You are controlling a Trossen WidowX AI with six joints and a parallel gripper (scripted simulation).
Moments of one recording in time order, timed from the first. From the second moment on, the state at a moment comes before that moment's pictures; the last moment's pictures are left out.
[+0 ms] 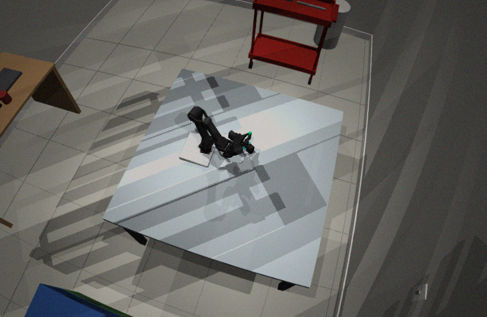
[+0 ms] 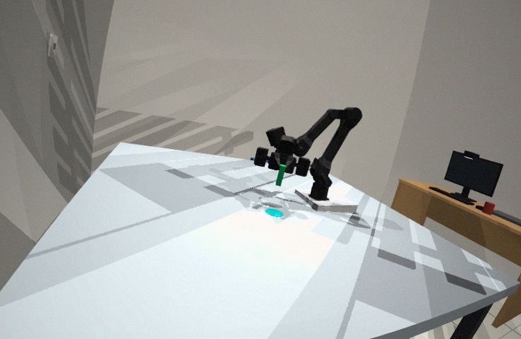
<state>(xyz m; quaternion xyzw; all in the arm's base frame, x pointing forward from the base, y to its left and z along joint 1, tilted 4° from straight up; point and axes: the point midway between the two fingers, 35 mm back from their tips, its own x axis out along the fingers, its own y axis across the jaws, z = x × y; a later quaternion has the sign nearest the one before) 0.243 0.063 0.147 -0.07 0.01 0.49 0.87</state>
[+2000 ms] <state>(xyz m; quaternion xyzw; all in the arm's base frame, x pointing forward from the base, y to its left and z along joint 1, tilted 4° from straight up) 0.240 0.063 0.053 -0.06 0.01 0.50 0.87</state>
